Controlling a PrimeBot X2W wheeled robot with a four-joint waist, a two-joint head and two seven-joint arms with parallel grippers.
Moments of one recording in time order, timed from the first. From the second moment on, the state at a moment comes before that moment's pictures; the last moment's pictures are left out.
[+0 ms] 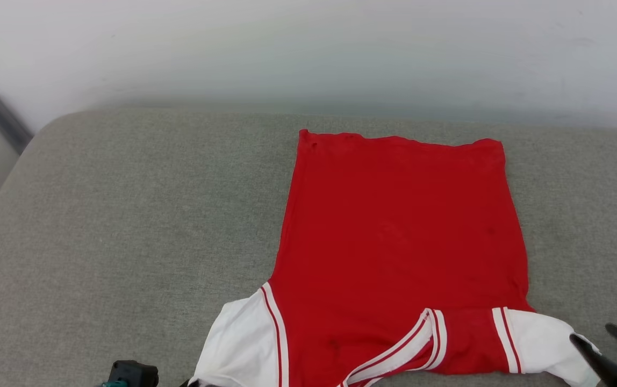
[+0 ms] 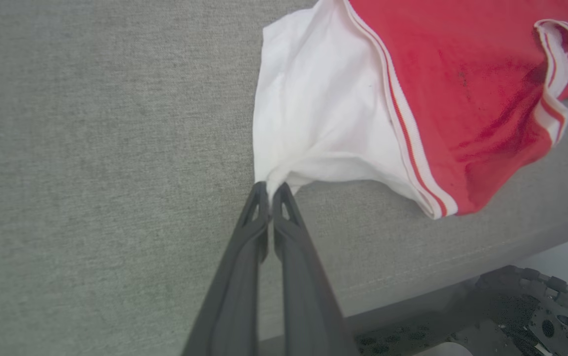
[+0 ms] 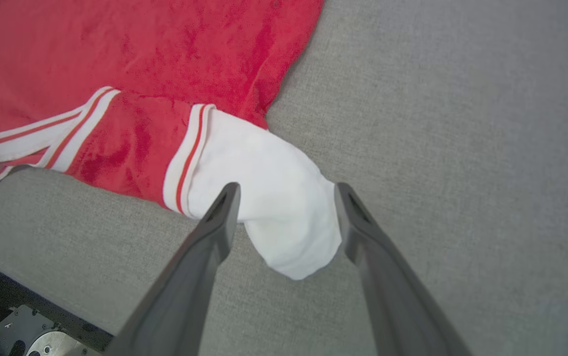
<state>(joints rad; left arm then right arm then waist) 0.02 0.71 -0.72 0.01 -0.84 0.18 0.05 0.15 -0.64 0.11 -0.01 0.61 0.13 0.42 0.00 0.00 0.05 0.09</state>
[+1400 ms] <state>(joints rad) -0.21 0.72 -0.80 -0.50 -0.68 0.17 0.23 -0.91 -0.56 -0.29 0.30 0.12 0.13 1.31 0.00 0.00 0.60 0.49</state>
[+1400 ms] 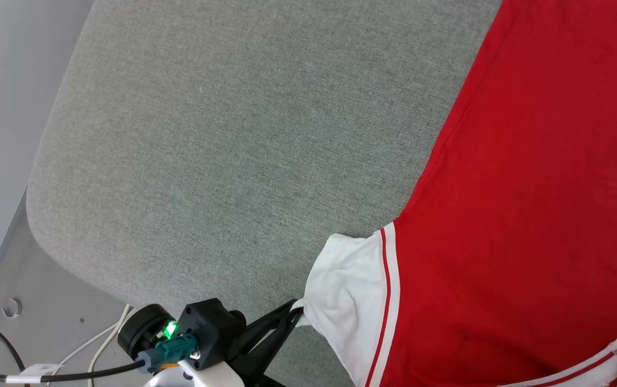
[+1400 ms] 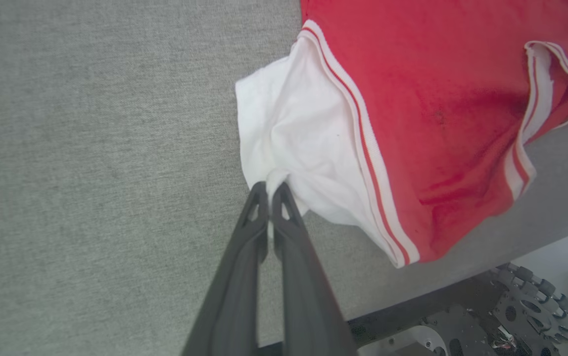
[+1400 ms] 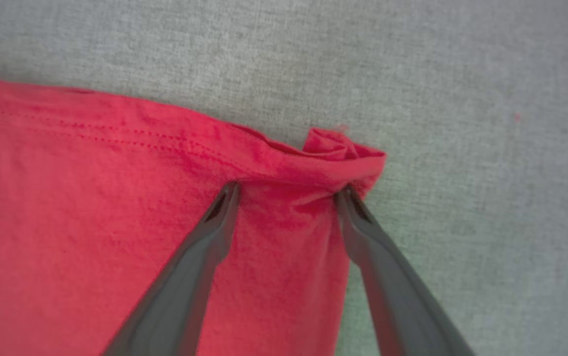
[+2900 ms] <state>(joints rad) -0.07 0.74 -0.79 -0.34 -0.76 0.26 0.20 0.05 -0.42 -0.29 0.01 0.48 0.13 1.14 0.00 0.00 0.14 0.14</state>
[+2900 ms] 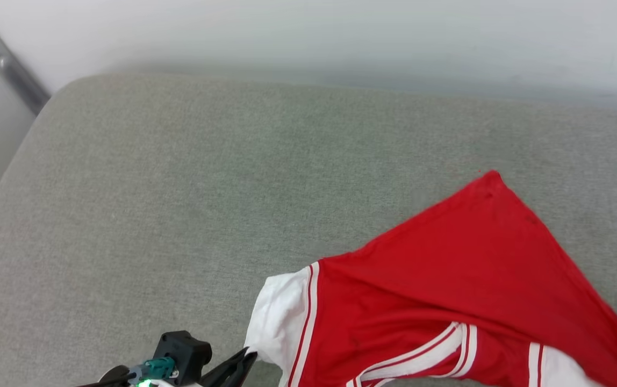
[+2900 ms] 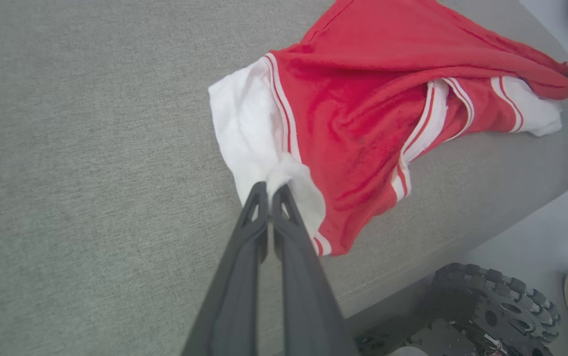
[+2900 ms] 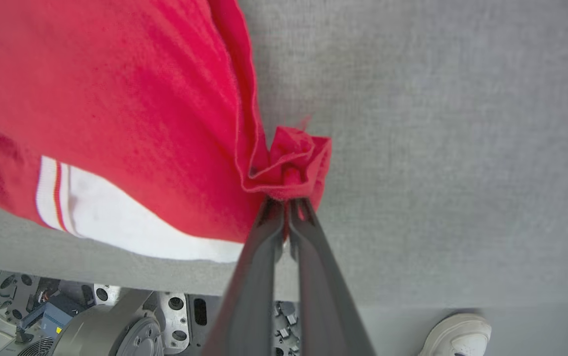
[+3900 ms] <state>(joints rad) -0.14 0.69 -0.81 -0.35 -0.72 0.21 0.17 -0.27 -0.45 -0.22 -0.17 0.52 0.13 1.30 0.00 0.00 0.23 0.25</state>
